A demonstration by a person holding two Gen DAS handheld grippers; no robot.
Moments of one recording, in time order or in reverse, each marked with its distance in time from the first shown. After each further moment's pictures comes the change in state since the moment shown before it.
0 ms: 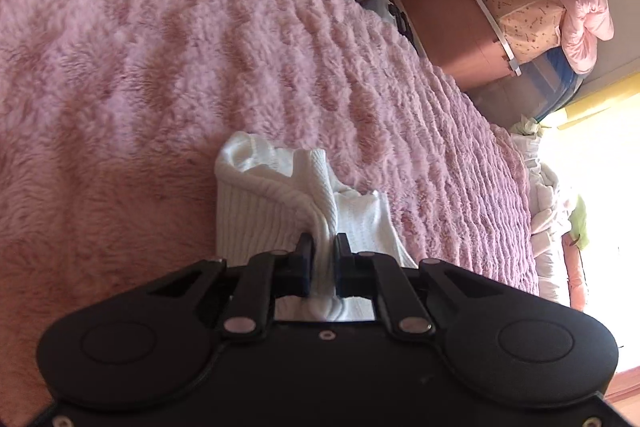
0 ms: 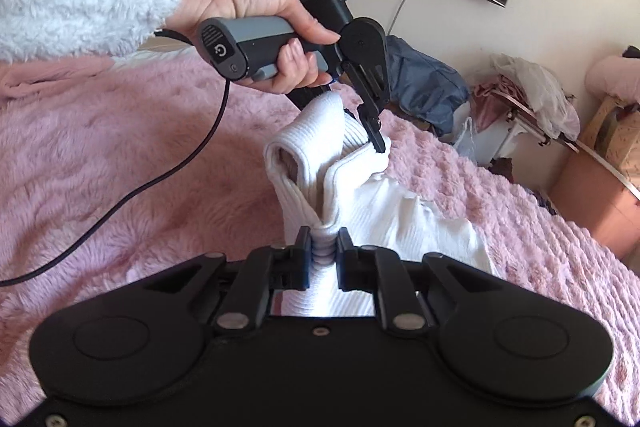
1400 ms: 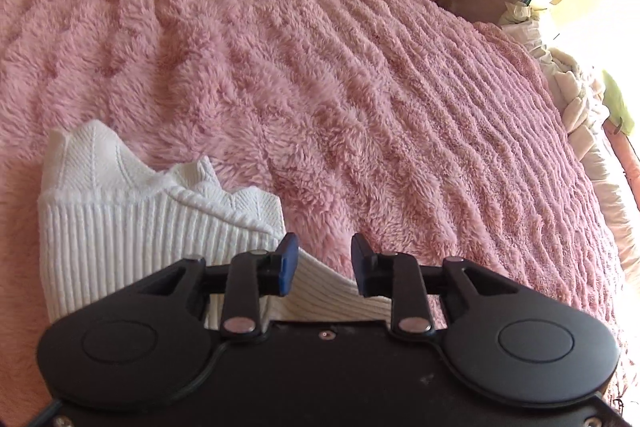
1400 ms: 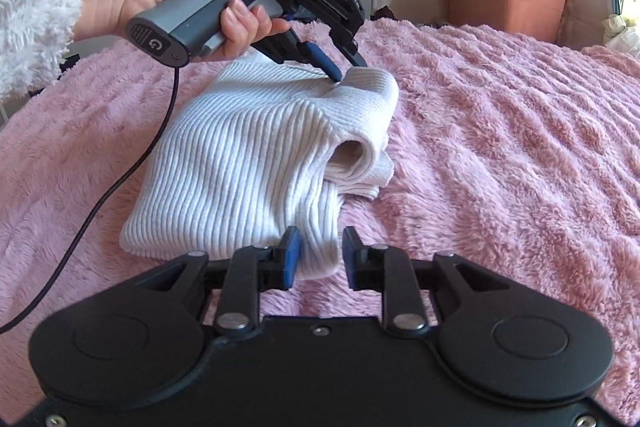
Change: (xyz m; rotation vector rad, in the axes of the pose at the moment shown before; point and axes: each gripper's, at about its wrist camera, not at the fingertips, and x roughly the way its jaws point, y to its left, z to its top) left arm 0.180 -0.180 -0.062 0.360 0.055 0.135; right arm -0.020 -0.136 -0.123 0.538 0.202 -0.161
